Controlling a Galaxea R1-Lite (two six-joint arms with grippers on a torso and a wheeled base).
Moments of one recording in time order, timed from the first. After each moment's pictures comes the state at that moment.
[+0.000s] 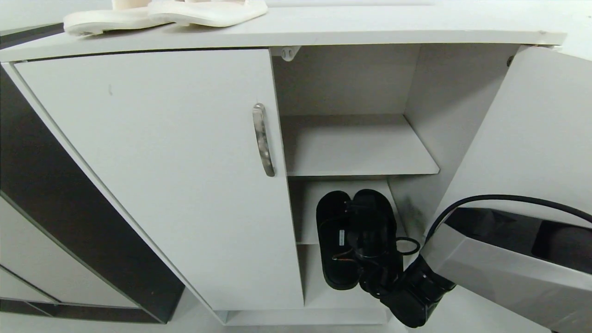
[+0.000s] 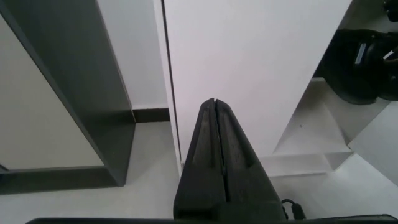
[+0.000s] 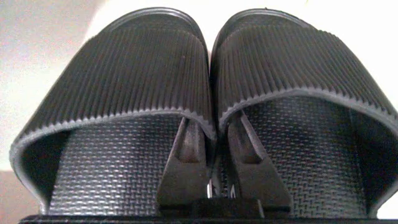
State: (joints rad) left arm 0.00 0.00 0.00 0.00 -0.03 0.00; right arm 0.75 2.36 -1.06 -1.14 -0.73 0.12
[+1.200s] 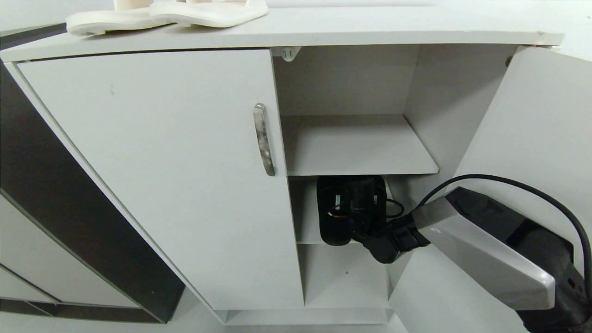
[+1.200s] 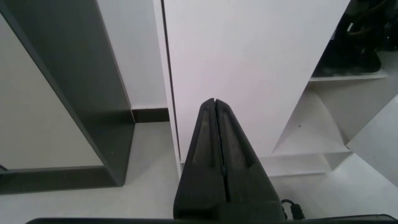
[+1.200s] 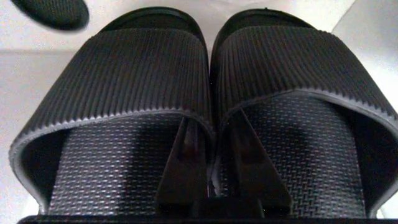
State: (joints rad) left arm 0.00 0.00 0.00 0.00 -0.03 0.00; right arm 0.63 2.50 -1.59 -0.77 -0.65 0.12
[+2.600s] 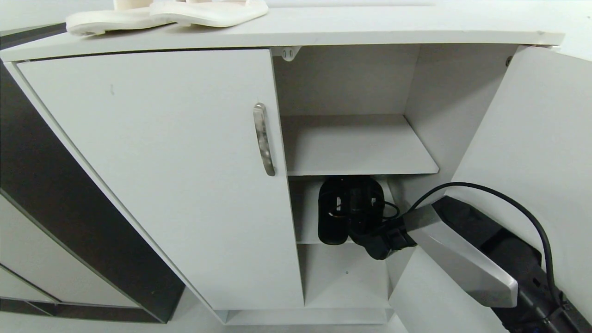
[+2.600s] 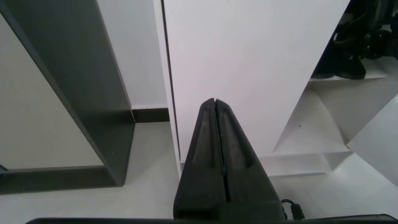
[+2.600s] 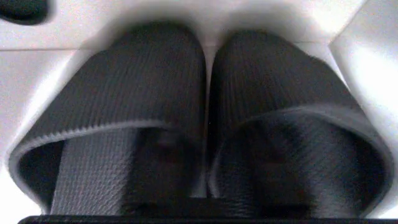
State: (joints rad) left arm 0.00 0.00 0.00 0.00 -0.03 0.00; right arm 0.59 2.63 -1.76 -0.72 -0.65 0.13
